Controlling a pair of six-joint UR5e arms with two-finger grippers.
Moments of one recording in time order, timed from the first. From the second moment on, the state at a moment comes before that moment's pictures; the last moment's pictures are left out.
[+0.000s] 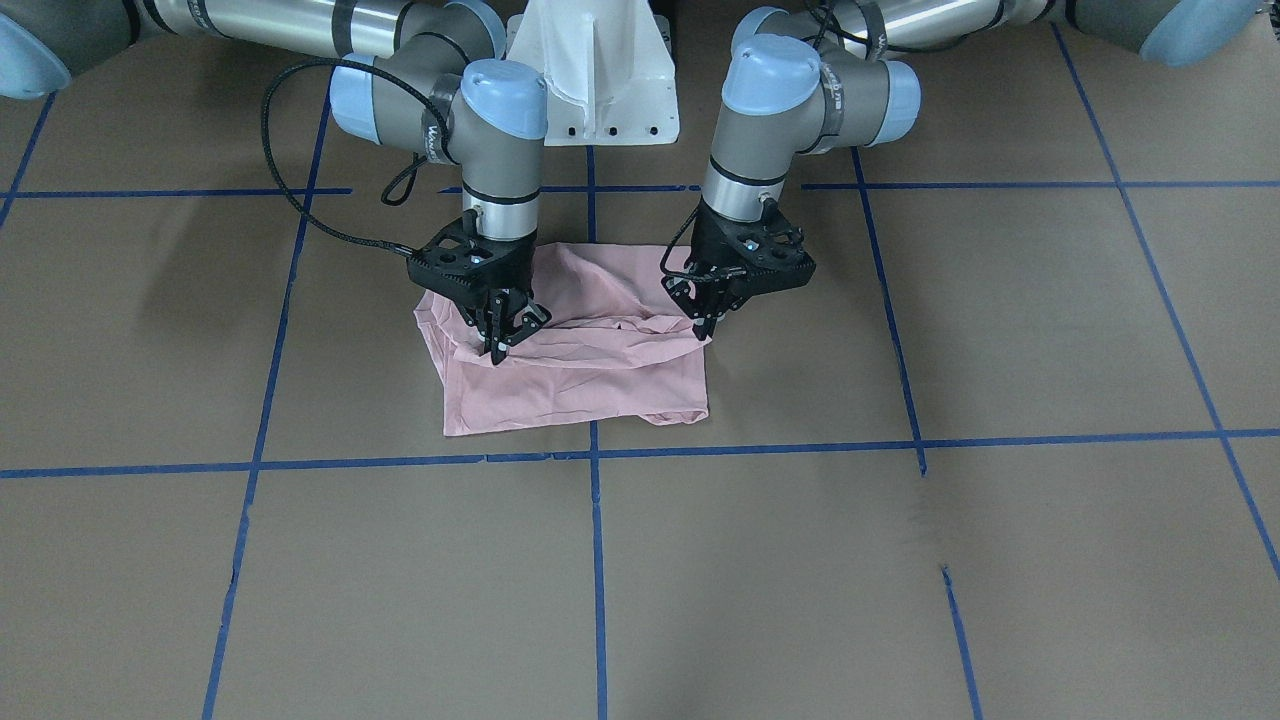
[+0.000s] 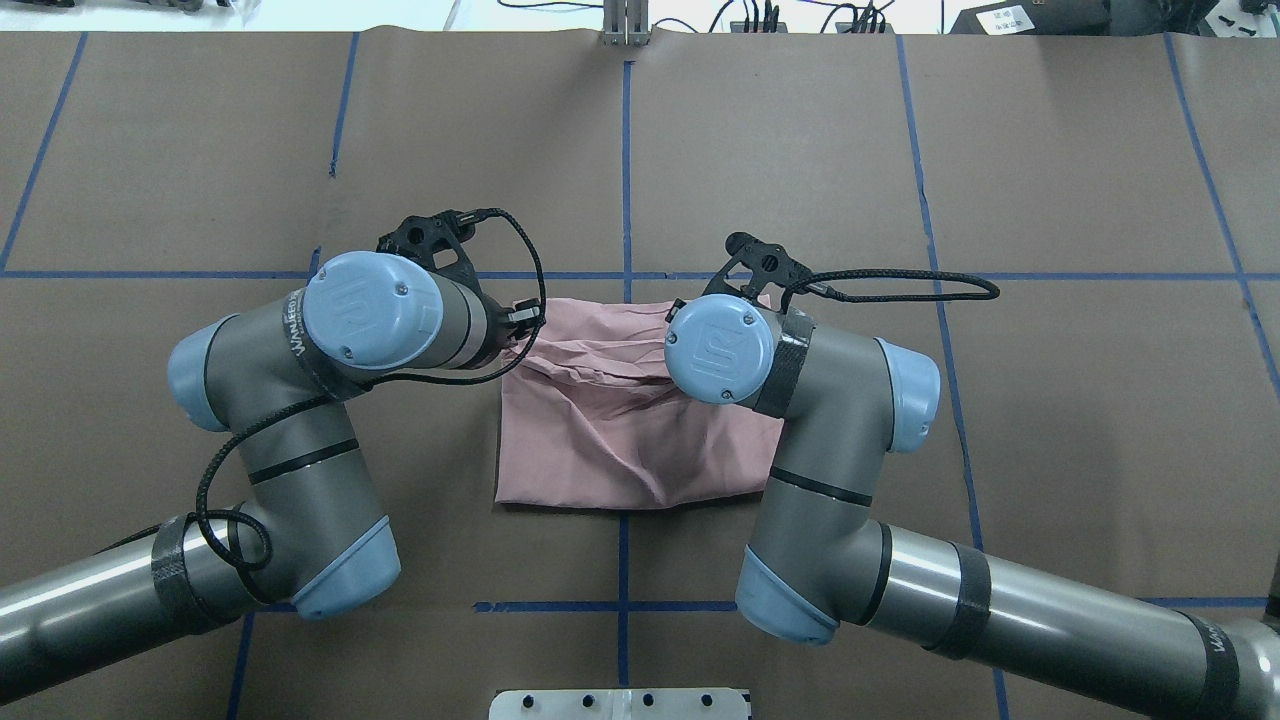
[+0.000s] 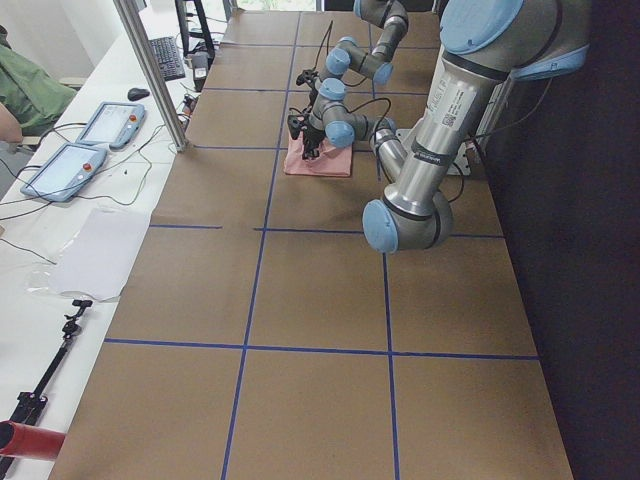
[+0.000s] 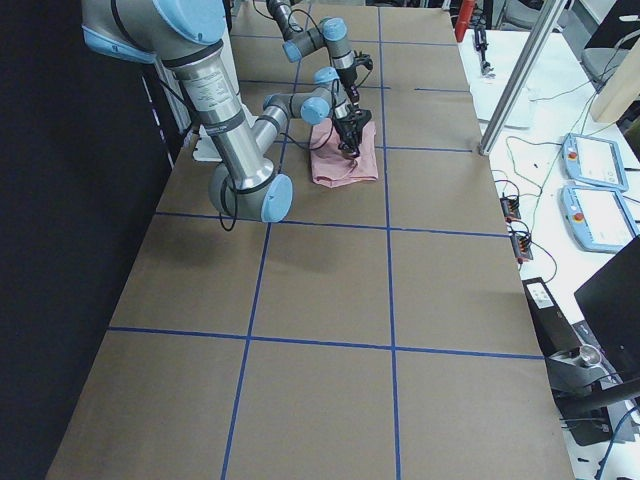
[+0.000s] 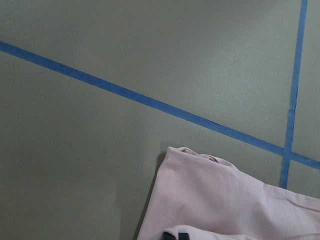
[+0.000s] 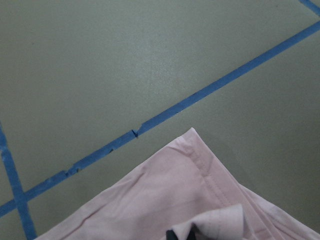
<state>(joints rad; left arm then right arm) -0.52 -2.13 -1.72 -1.82 -1.65 -1.57 0.44 -0.91 1.64 -1.59 1.43 1.82</state>
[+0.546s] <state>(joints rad) -0.52 -2.12 -1.74 -1.83 -1.66 -1.51 0.44 -0.91 1.64 -1.60 1.43 1.74</state>
